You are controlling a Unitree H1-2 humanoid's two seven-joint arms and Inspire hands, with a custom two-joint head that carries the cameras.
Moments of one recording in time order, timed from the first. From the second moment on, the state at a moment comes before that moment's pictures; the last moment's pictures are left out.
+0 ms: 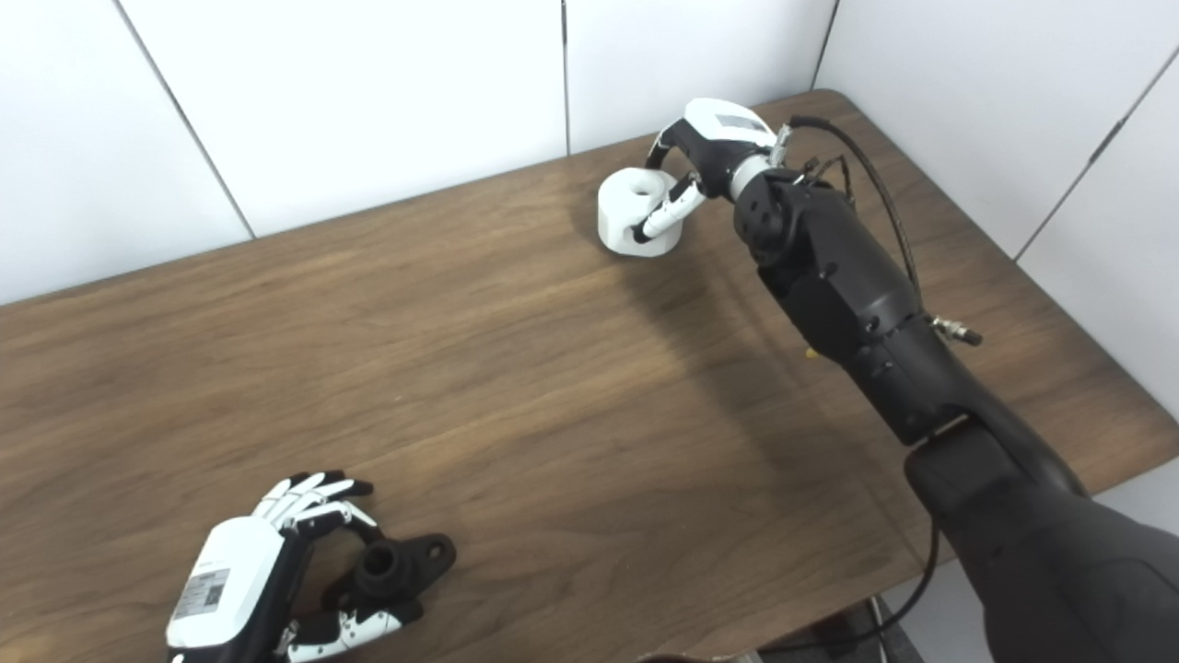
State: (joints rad) left arm 0.18 0.24 -0.35 -0.35 0.91 -0.05 -0.16; right arm -0.54 -0.60 0.18 0.12 -0.74 0.46 0.36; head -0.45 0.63
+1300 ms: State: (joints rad) left arm 0.18 0.24 -0.33 -0.35 0.90 -0.05 -0.16; right arm -0.54 -0.60 0.19 0.12 -0.73 0.46 0.36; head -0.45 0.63
